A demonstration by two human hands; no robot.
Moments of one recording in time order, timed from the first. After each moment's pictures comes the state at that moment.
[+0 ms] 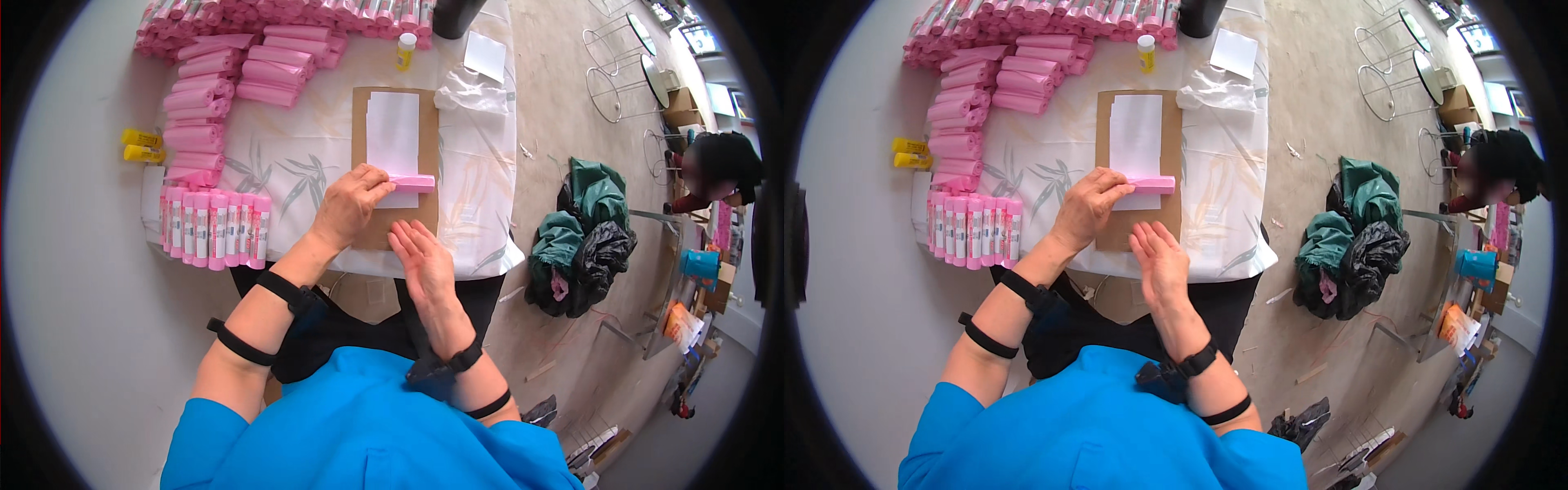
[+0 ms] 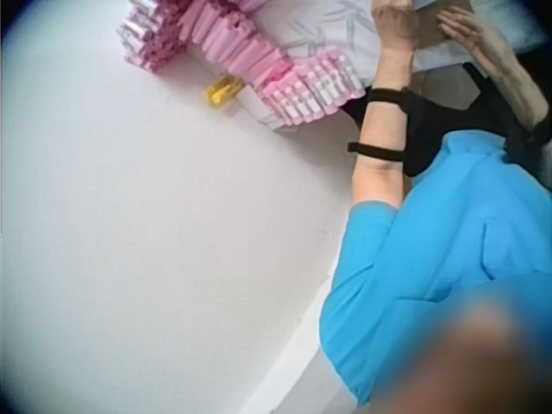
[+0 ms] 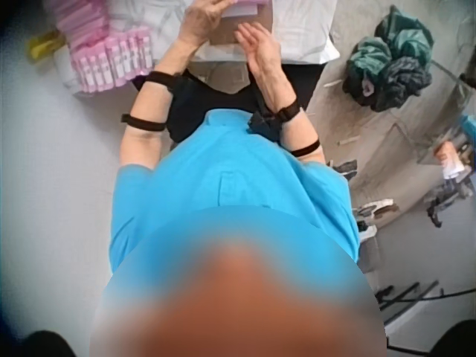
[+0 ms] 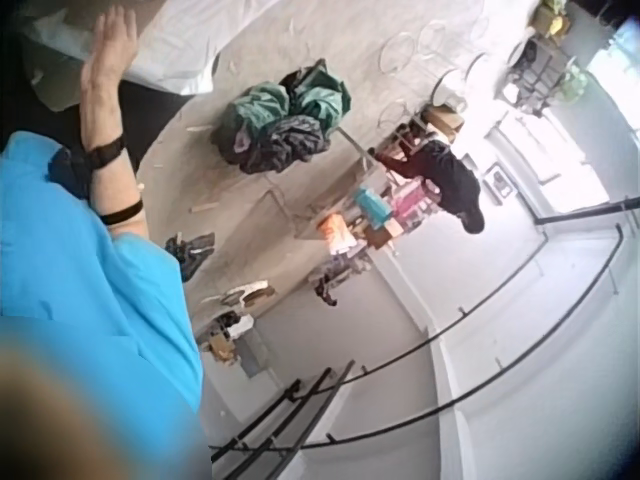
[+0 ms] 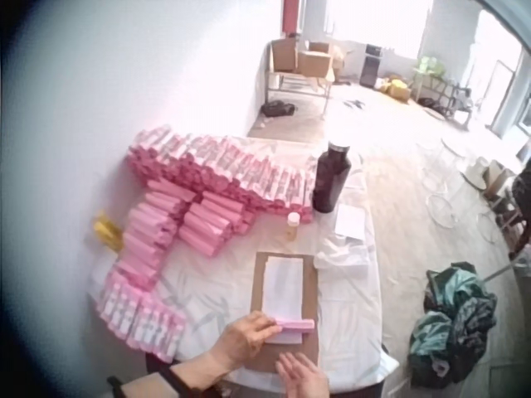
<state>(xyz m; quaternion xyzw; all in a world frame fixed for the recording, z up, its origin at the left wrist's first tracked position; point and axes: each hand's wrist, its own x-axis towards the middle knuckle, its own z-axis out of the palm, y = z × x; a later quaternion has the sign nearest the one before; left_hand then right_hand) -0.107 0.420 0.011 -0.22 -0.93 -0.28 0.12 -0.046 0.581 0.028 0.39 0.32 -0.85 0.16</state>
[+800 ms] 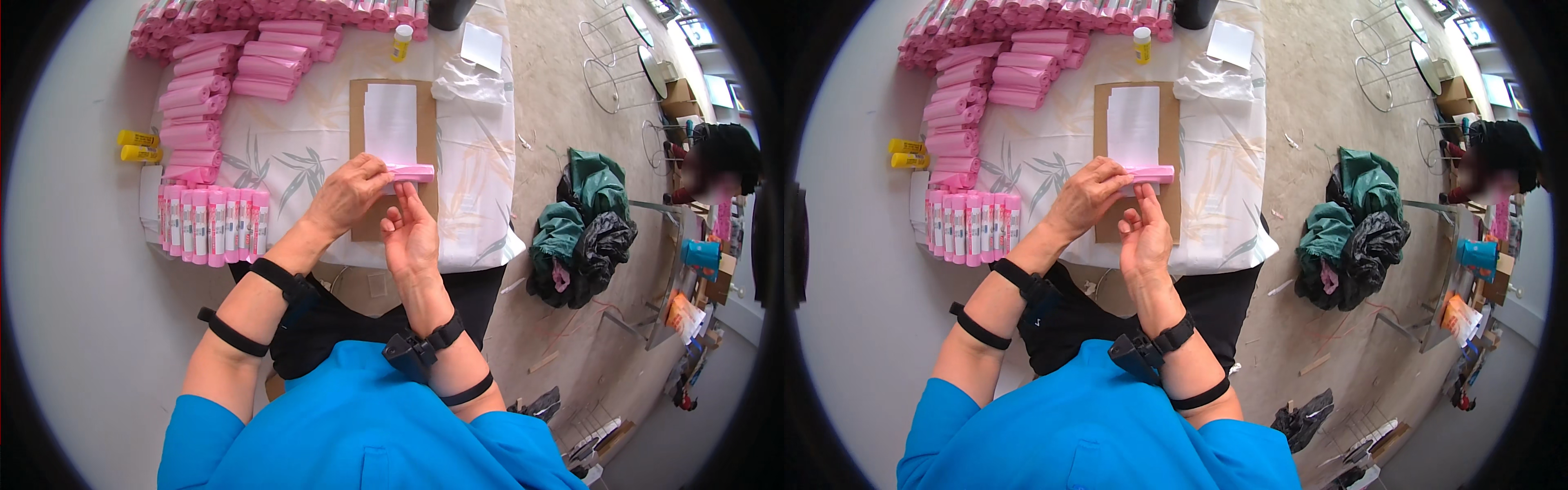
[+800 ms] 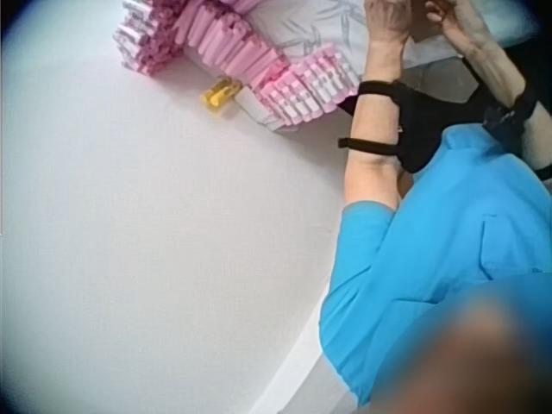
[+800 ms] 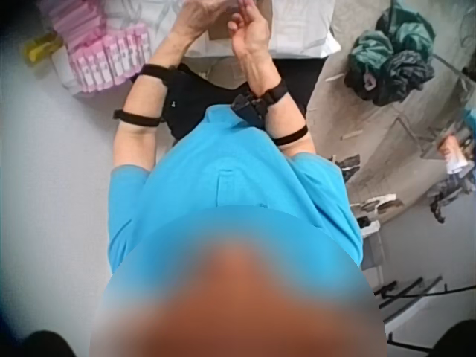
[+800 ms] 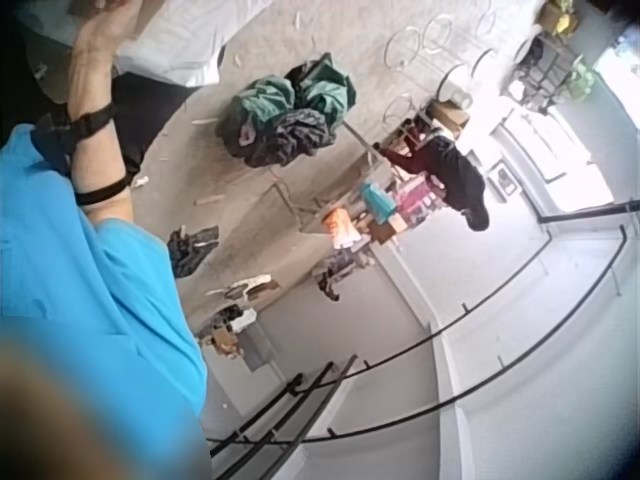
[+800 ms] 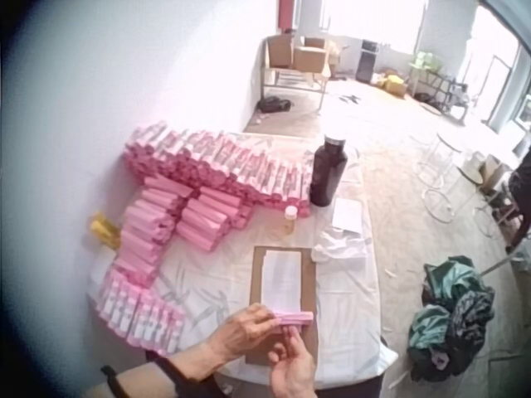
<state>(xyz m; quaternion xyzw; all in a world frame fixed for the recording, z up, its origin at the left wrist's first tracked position) -0.115 0.415 0.012 -0.26 -0.91 -0.32 0.07 -0.067 0.552 0.019 0.38 0.25 -0.88 0.13</state>
